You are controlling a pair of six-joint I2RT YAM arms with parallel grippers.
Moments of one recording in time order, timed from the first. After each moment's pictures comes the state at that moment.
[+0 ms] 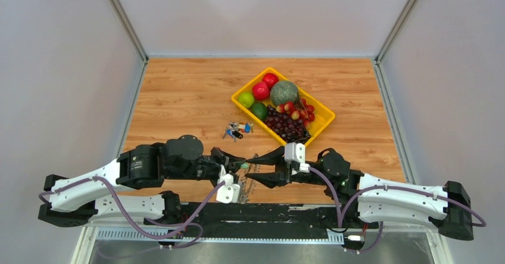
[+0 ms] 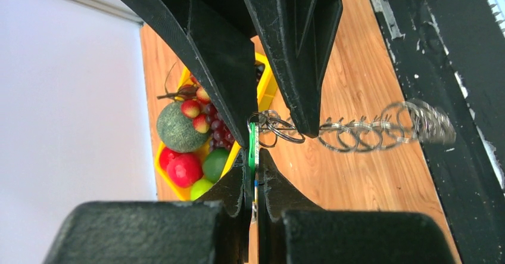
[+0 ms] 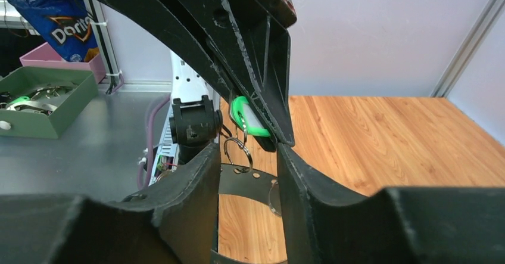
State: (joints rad) left arm -1.35 0.83 1.16 -0.77 0.06 0.83; right arm 1.26 0.83 0.53 0.54 -0.24 -0.03
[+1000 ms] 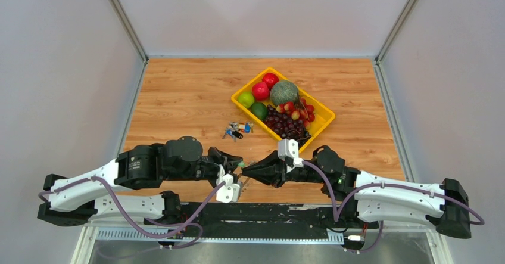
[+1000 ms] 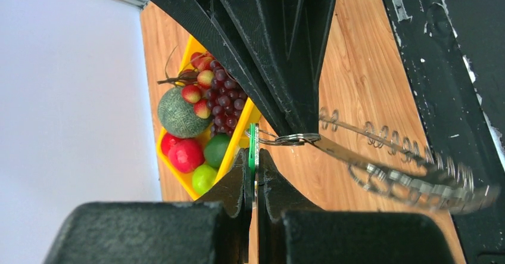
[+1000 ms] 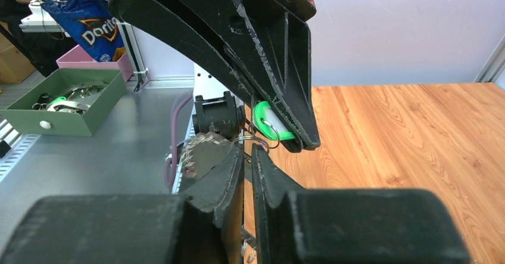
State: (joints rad) left arm -1.36 0.83 1.16 -0.82 0.00 0.83; right arm 1.26 0.88 0.58 0.51 -0.30 0.06
